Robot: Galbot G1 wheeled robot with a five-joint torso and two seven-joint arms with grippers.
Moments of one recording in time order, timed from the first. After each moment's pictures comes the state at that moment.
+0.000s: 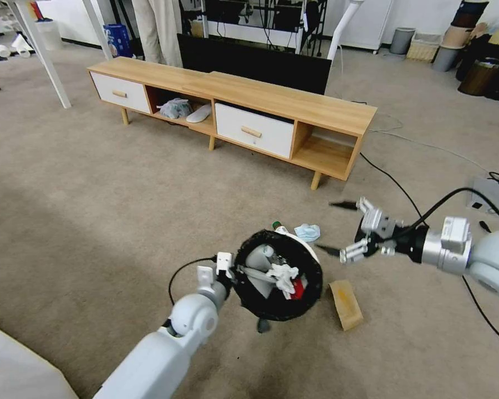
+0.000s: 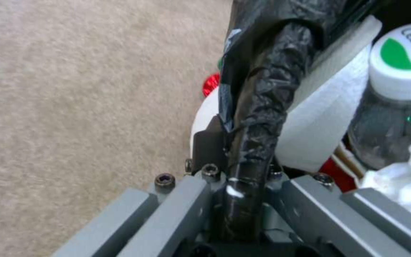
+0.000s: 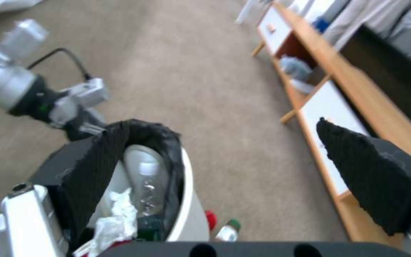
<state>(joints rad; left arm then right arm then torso) 1.00 -1.20 -0.02 -1.72 -0.73 0.38 -0.28 -1.15 0.30 0.48 2.12 0.70 -0.06 -0.43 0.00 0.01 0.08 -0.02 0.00</state>
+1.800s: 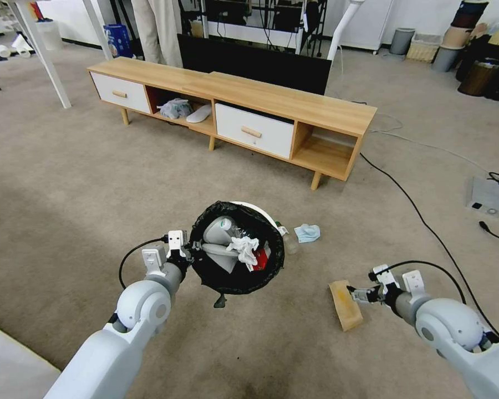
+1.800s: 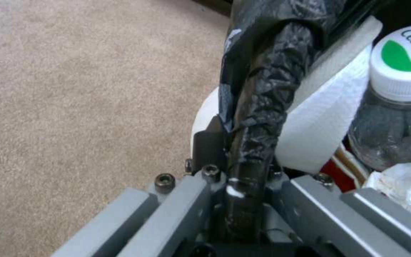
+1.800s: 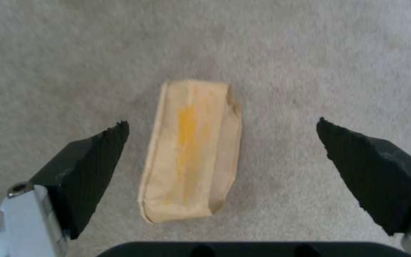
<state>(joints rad) 1.07 -1.10 -0.22 -1.89 -0.78 0.41 -0.30 -1.31 0.71 0.35 1.82 0.69 -0.61 0.10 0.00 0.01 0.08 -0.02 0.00</state>
